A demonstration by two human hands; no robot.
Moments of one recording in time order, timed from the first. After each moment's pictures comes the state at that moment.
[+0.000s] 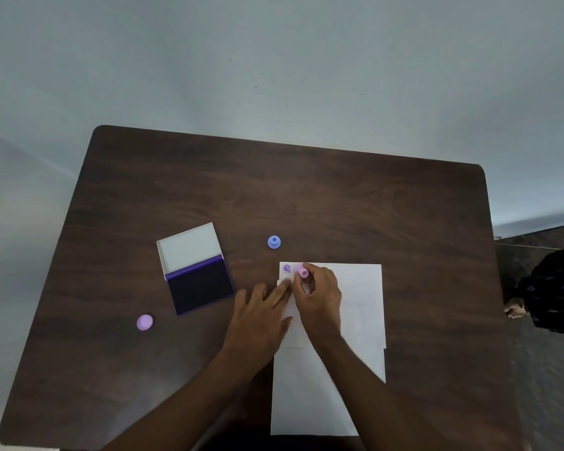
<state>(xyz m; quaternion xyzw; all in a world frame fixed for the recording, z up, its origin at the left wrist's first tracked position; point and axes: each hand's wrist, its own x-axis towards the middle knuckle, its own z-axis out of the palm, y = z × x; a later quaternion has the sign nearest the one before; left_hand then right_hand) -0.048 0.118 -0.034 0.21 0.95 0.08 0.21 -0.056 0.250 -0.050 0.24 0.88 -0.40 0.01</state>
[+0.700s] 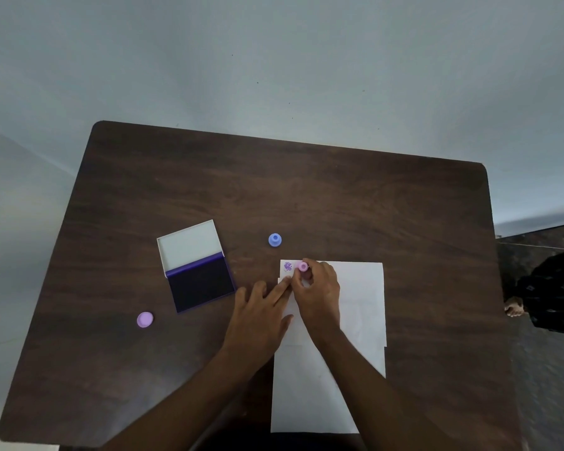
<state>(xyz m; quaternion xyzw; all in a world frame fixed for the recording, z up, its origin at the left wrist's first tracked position) -0.048 0.118 -0.034 0.20 0.95 0.08 0.23 -0.069 0.250 -0.053 0.27 0.88 -0.39 0.09</state>
